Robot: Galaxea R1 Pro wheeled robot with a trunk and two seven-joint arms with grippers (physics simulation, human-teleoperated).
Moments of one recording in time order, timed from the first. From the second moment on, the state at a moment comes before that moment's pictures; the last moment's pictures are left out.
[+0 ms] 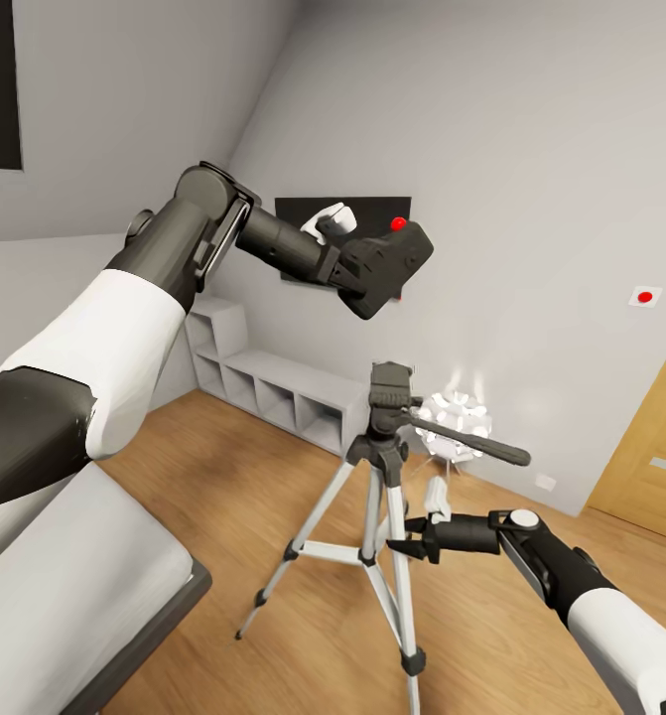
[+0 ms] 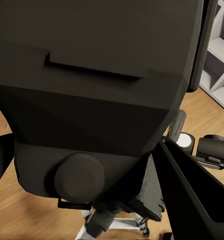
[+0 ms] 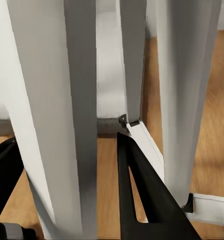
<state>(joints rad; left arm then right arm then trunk) -1.71 -0.11 -0.30 -0.64 -0.23 1.01 -1.35 -0.73 -0.23 0.30 -0.61 -0.12 -0.07 1.14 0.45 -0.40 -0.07</state>
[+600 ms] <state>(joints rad) -1.71 -0.11 -0.30 -0.64 -0.23 1.01 -1.35 -0.73 -0.23 0.40 -0.62 -0.15 -0.07 1.05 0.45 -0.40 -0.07</state>
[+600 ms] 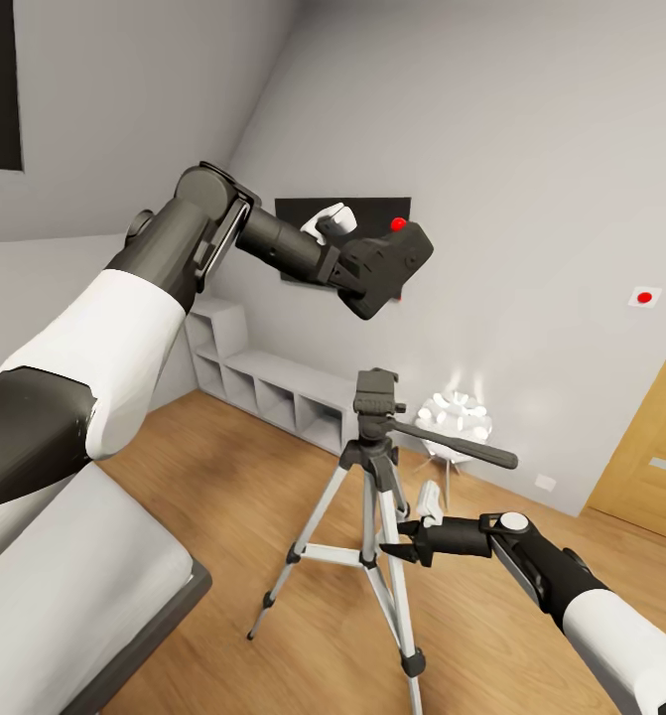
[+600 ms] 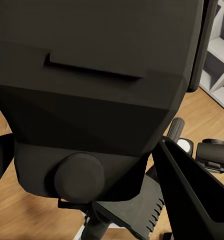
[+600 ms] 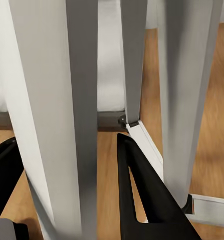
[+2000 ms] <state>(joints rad) -1.71 0.00 -0.48 -0.64 -0.23 1.00 -1.45 -0.73 -0.23 0.41 -0.61 -0.16 -0.07 1.04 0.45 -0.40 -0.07</state>
